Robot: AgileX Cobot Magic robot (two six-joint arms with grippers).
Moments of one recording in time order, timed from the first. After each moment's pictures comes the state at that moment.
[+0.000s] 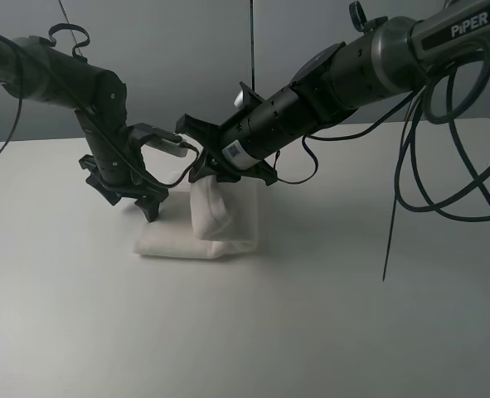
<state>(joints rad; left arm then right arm) -0.34 2.18 -1.46 0.11 0.87 0.05 0.58 2.07 -1.30 1.19 0.58 -0.41</state>
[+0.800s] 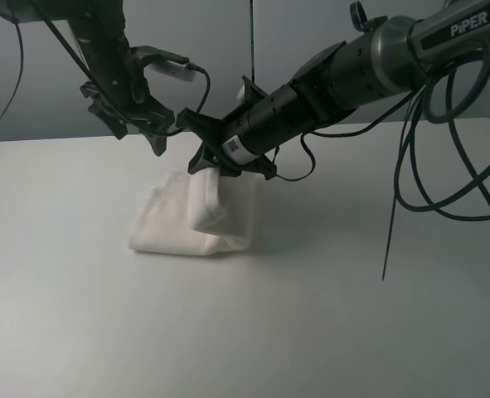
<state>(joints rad) -0.35 2.18 -1.88 0.08 1.19 0.12 0.58 2.07 -1.30 1.26 0.52 -0.48</state>
